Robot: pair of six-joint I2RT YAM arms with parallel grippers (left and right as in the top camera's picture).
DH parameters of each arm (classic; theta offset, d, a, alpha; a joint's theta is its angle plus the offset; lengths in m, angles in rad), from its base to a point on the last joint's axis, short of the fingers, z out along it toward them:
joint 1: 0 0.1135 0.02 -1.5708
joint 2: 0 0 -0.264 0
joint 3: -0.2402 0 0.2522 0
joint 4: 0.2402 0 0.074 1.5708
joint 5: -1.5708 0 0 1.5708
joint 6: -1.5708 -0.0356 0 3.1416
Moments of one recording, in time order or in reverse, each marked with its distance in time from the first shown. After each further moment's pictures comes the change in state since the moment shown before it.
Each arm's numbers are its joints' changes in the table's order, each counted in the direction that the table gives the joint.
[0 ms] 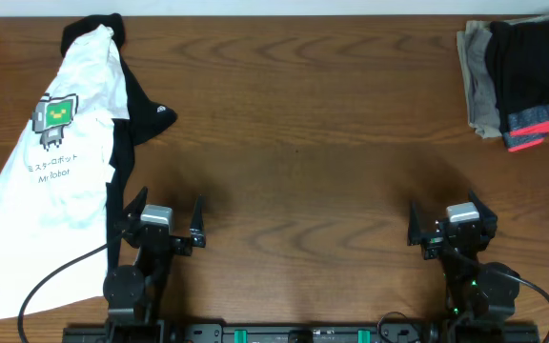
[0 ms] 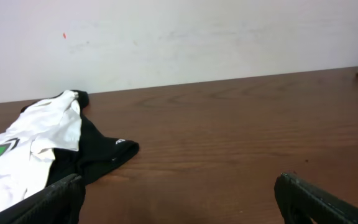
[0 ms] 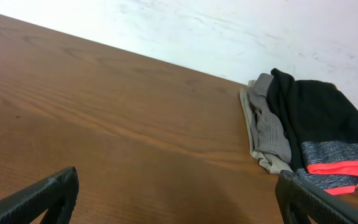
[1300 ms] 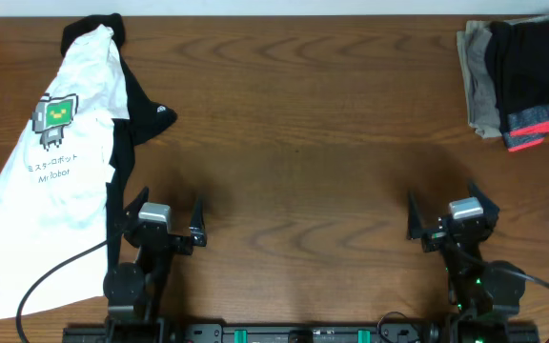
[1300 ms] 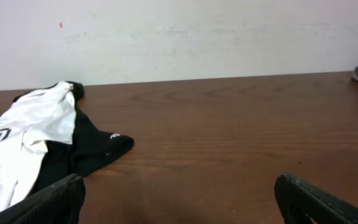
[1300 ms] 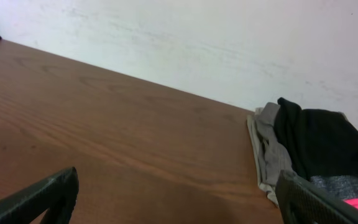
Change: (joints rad) left arm 0.001 0.050 -0.018 -0.020 0.000 0.046; right arm 0.000 0.122 -0.032 -0.169 0.065 -0.032
